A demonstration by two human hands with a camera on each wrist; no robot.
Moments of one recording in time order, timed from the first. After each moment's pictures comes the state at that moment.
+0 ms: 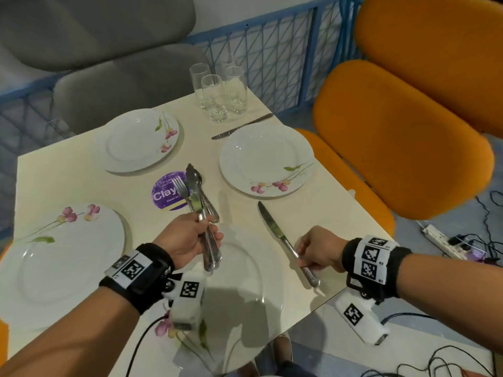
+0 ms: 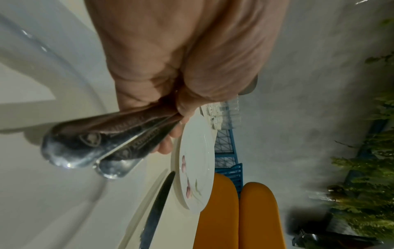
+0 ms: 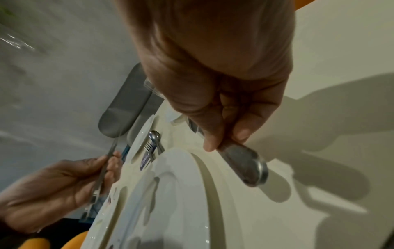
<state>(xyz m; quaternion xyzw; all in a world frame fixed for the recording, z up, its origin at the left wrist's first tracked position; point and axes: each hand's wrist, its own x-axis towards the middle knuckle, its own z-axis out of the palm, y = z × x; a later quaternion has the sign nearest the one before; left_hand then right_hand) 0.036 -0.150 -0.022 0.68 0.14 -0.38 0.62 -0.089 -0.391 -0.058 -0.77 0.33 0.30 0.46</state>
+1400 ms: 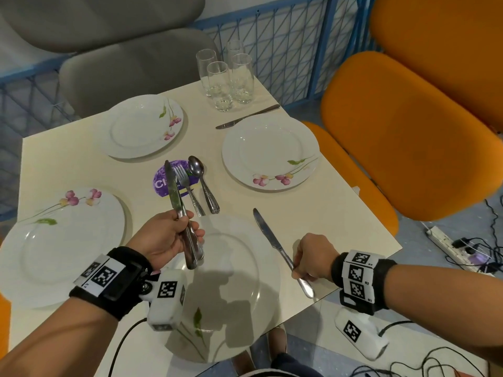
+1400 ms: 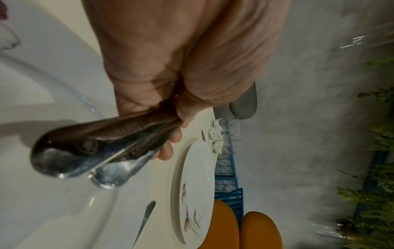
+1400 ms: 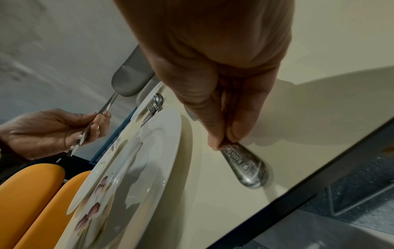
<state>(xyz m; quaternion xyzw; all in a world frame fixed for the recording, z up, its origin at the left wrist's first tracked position) 0.031 -0.114 -0.023 0.65 0.18 -0.33 0.66 -0.095 -0.377 -0.069 -0.86 0.25 0.31 0.32</state>
